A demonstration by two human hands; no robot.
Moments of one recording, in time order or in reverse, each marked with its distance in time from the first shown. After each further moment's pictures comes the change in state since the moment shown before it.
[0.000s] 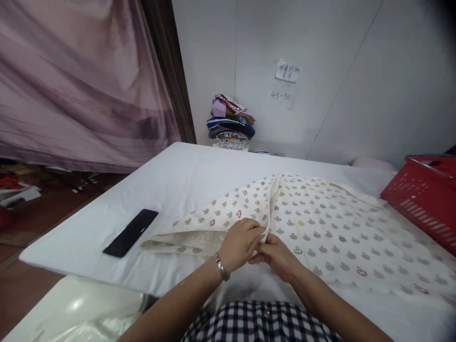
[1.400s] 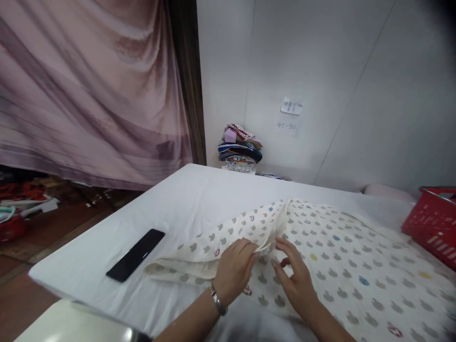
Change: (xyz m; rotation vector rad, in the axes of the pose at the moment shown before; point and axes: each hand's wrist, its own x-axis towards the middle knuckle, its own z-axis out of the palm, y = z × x) left_hand -0.010 -0.011 -0.010 0.168 0.270 -0.064; right_hand 0.009 -0.003 -0.030 -0.923 0.374 -0.707
